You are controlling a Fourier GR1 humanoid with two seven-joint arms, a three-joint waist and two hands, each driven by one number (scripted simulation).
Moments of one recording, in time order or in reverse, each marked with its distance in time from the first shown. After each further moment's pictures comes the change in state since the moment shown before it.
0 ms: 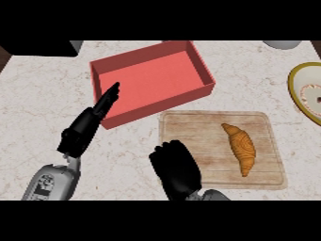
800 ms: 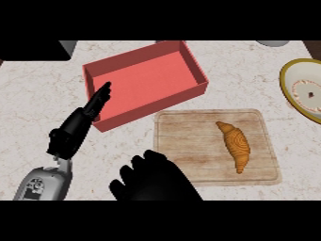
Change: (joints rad) left arm 0.024 0.015 0.038 -0.046 0.003 -0.015 0.032; right arm -0.127 0.039 0.058 -0.479 -0.077 0.132 0.101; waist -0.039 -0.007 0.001
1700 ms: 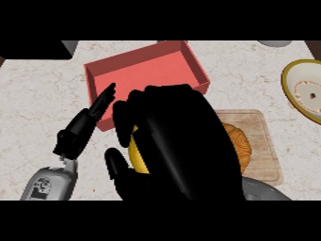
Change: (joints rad) left arm -0.001 -0.034 -0.002 0.020 -0.029 -0.005 -0.019; right arm -0.374 0.002 -0.298 0.039 -0.248 -0.024 0.274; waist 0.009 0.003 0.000
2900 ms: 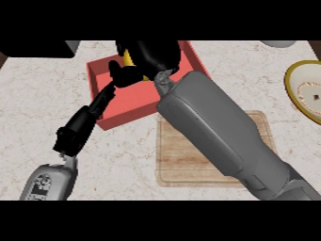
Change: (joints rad) left arm -0.021 -0.008 0.023 0.018 -0.012 -0.024 -0.013; right arm -0.352 0.000 -0.151 0.873 -0.024 -0.367 -0.302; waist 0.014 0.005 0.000
